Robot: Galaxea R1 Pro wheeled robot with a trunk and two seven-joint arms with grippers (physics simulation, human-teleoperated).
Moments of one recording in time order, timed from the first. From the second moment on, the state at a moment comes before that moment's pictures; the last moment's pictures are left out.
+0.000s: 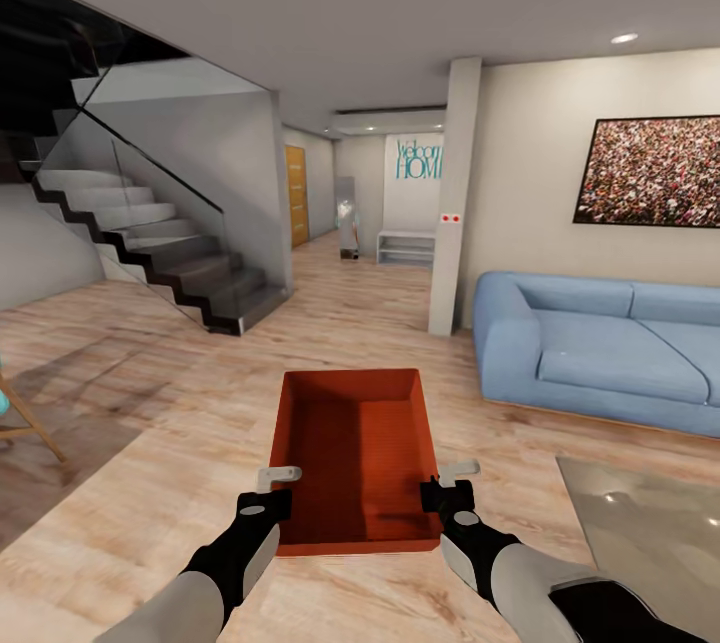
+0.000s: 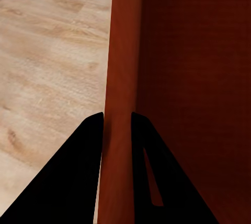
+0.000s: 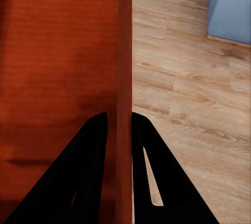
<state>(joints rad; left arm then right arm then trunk) -0.63 -0.13 -0.02 -0.36 0.02 0.10 0.28 -0.78 0.13 0.10 0.00 0.02 -0.27 -0.20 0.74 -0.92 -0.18</state>
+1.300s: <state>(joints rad) -0.63 -0.13 -0.02 -0.36 0.02 0.10 0.27 -0.78 0.14 0.10 0.00 0.01 -0.27 -0.20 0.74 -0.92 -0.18</state>
